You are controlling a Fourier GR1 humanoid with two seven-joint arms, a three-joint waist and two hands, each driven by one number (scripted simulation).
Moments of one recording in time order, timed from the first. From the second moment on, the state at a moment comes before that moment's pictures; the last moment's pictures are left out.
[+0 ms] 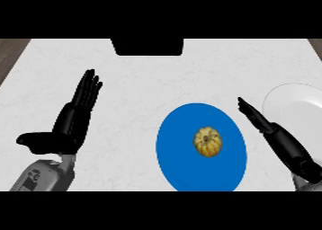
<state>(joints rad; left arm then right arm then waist) -0.22 0.34 -0.34 -1.57 0.35 0.32 -0.13 -0.07 -0.52 0.31 -1.59 -0.14 0.13 -0.19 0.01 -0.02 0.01</state>
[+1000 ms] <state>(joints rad) 0.01 0.60 -0.28 -1.43 0.18 0.36 -0.13 -0.03 -0.06 0.30 -1.72 0.51 -0.99 -0.02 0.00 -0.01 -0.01</state>
